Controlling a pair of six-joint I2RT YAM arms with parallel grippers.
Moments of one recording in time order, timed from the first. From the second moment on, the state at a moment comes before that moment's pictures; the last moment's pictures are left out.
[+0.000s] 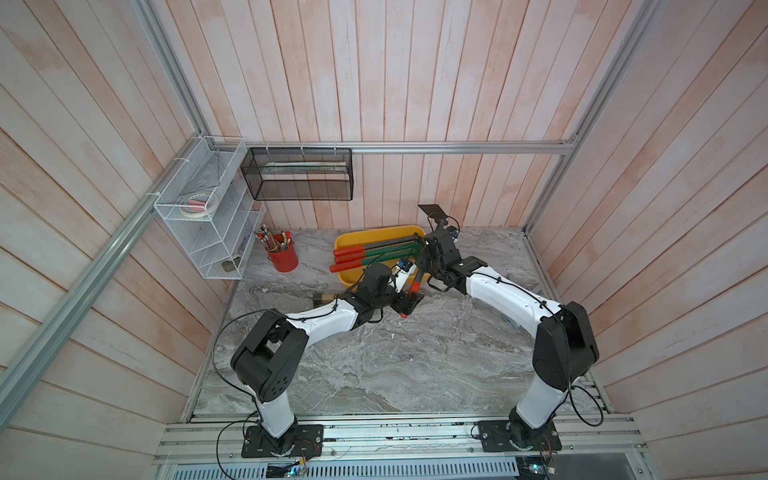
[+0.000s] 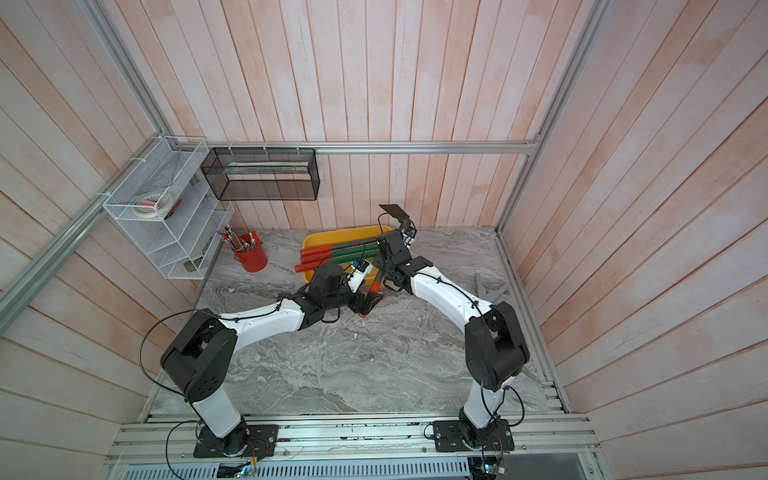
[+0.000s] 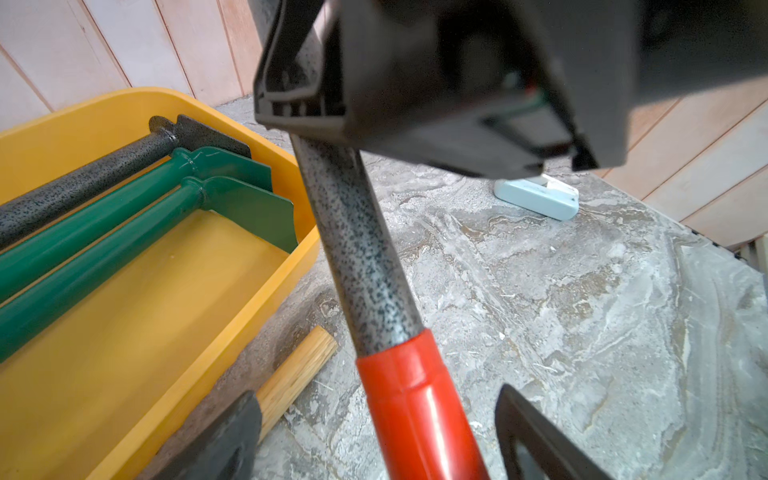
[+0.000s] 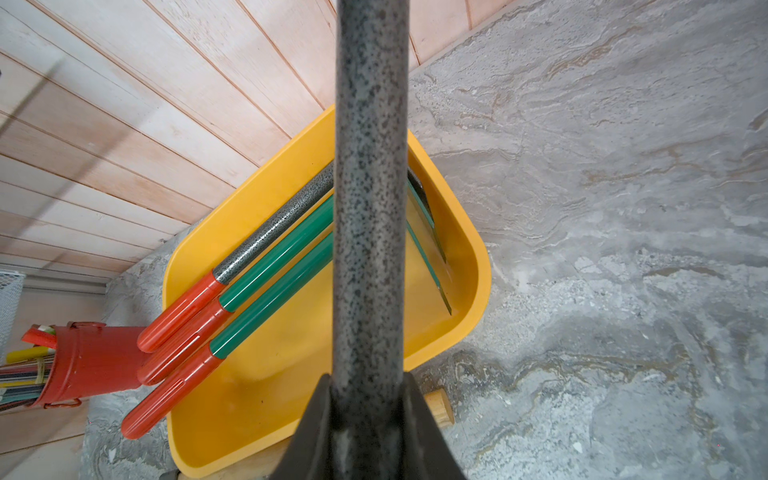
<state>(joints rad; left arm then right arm) -0.67 1.77 1.09 0.18 0.25 -0.01 0.59 1.75 1.42 -0.36 0.30 0.89</state>
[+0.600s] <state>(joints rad) -0.66 1.78 1.12 0.10 0.19 -0.04 0.59 1.72 1.34 -0.23 0.31 0.93</state>
